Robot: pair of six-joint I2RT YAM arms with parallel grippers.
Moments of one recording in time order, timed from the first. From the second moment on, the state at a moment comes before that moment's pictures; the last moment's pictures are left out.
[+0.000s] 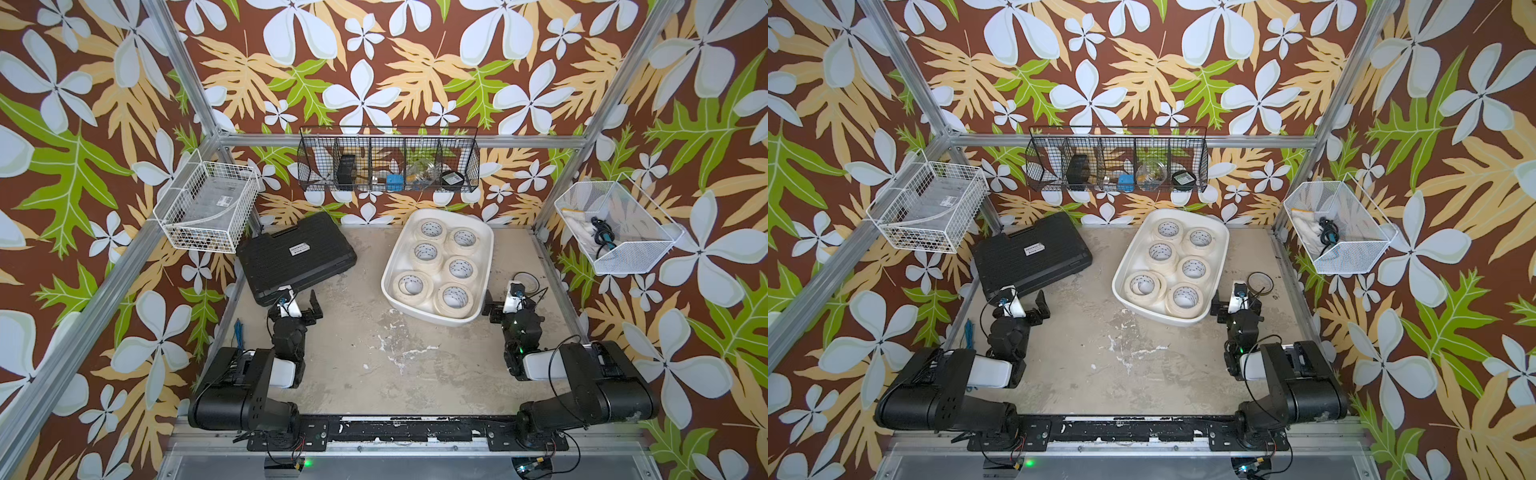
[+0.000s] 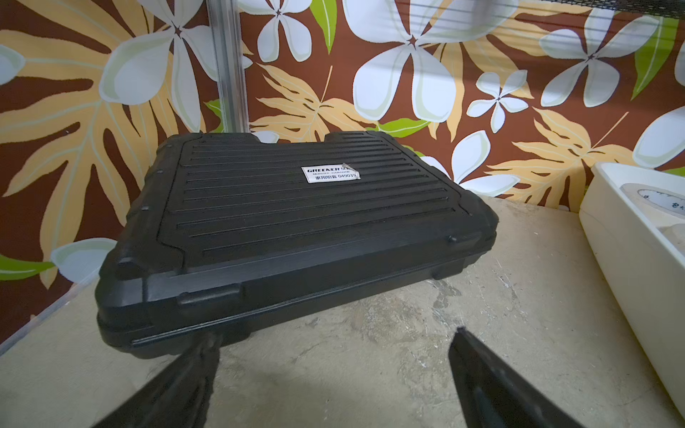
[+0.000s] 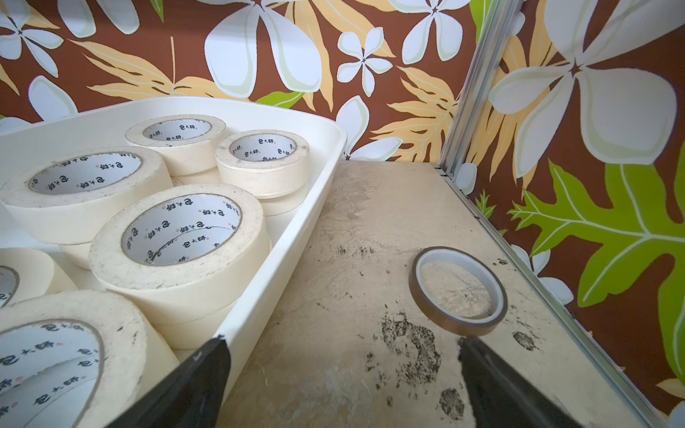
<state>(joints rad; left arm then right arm) -0.05 1.44 0.12 1.20 -0.23 -0.14 0.06 1.48 0.19 1.12 0.20 -0.04</state>
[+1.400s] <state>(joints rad) -0.12 0.96 0.70 -0.07 -0.13 -0.62 0.06 1.34 0.83 -0.16 0.11 0.37</state>
